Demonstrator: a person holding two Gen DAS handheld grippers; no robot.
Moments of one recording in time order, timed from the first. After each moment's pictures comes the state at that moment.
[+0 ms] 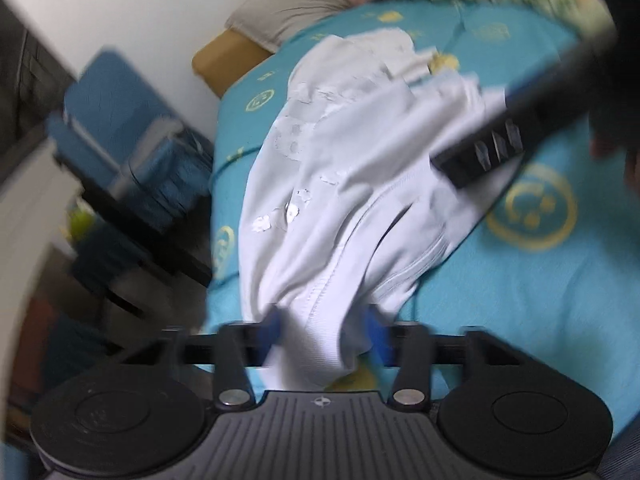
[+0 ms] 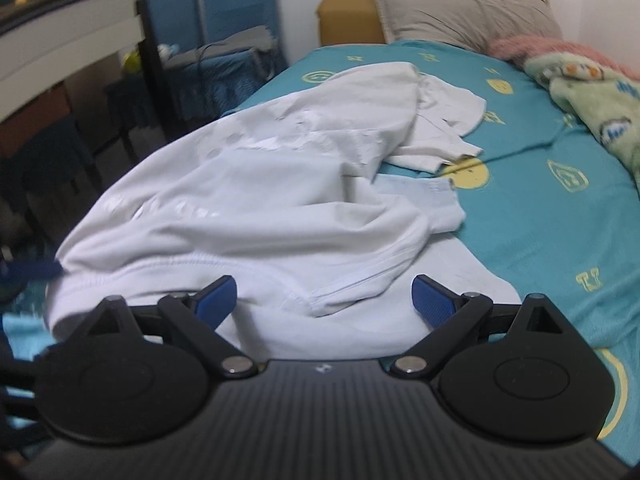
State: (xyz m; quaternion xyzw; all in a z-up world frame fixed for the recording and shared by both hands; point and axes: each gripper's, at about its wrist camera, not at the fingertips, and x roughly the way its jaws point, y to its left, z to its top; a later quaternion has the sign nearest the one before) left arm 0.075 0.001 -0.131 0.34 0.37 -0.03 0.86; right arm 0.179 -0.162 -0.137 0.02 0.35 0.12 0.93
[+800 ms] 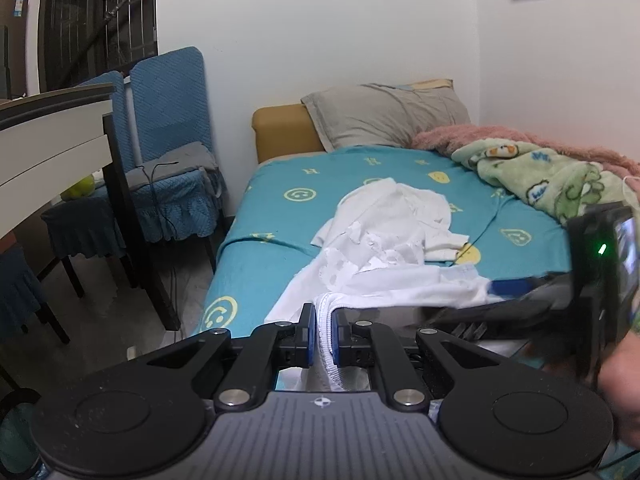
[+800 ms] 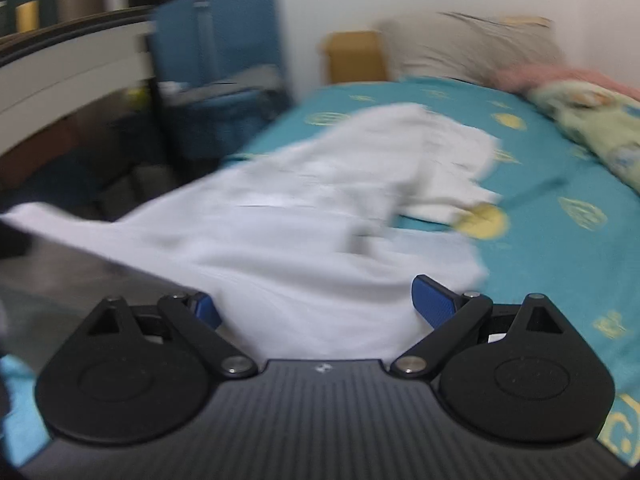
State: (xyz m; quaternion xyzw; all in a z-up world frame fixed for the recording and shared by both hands) left arm 0.072 0.051 -0.053 0.07 0.26 -0.04 0.96; right arm 0.203 -0.161 -0.129 0.04 0.29 0.11 0.95
